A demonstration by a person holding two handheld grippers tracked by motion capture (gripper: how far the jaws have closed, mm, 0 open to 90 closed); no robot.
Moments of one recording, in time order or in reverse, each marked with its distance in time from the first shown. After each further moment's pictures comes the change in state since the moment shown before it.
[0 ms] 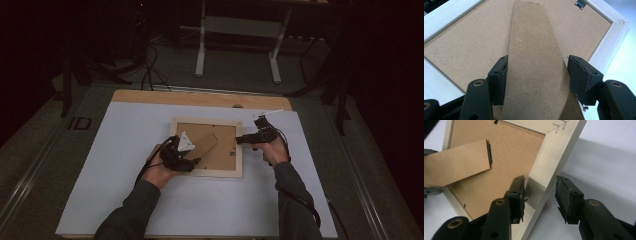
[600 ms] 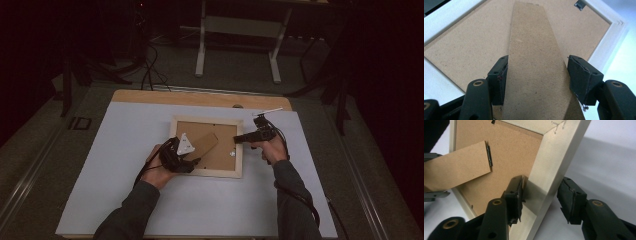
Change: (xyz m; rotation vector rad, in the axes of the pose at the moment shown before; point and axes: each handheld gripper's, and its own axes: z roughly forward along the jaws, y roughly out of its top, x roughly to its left) left arm -0.003 -0.002 -0.003 -0.025 0.022 0.035; right arm -0.003 0.005 0.004 0.014 0.058 0.033
